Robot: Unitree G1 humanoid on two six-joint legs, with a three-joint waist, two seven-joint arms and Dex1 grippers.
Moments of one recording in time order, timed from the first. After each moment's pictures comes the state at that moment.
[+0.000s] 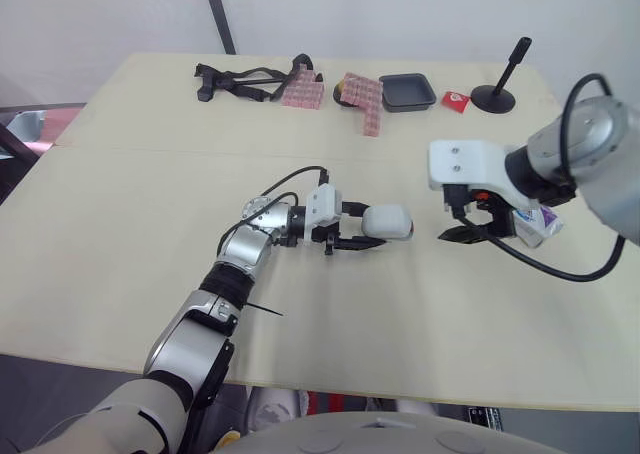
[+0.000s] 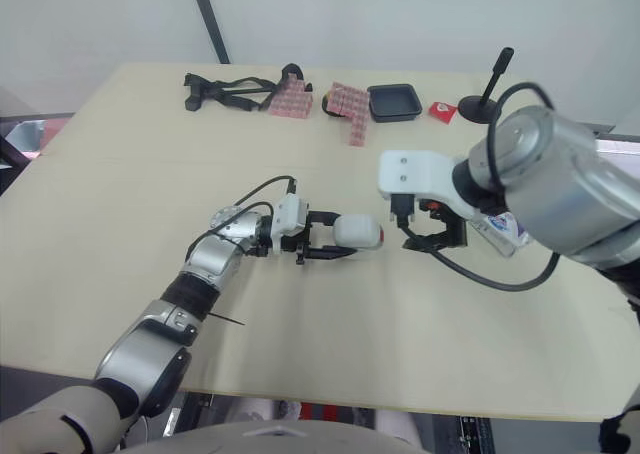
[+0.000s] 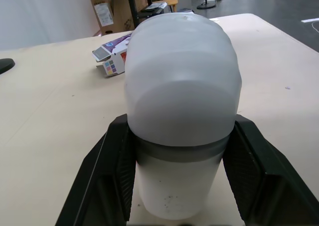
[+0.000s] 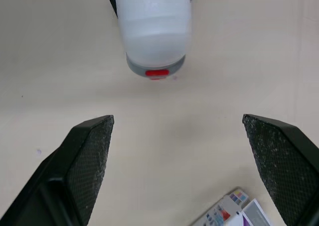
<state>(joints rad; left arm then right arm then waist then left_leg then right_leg) -0.63 0.14 -0.29 0.57 -0.19 -0.31 -1.27 -1.05 -1.14 0.56 -0.57 0.25 1.16 1.29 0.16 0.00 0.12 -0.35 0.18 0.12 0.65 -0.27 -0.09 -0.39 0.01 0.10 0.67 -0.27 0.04</state>
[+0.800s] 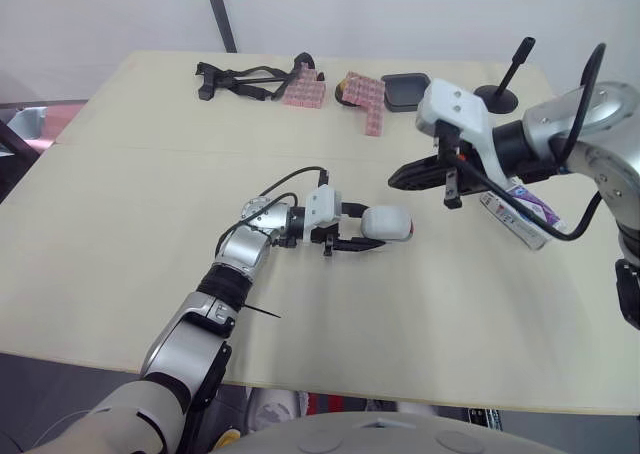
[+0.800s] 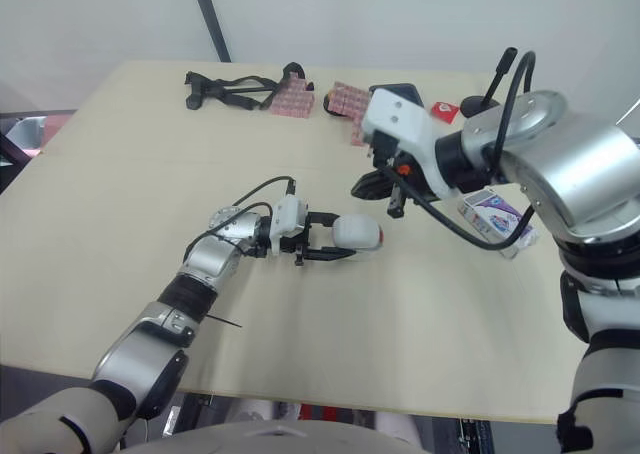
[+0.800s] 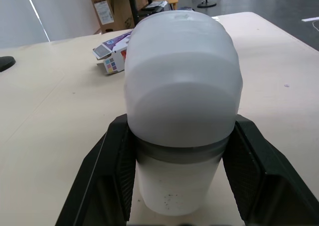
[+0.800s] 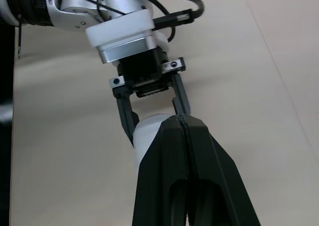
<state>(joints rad) -0.62 0.15 -0.29 0.53 -0.19 -0.28 -1.26 -0.98 -0.83 0.22 -0.53 0.55 1.38 1.08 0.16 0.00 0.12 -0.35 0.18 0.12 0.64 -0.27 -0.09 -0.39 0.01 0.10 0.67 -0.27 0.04</state>
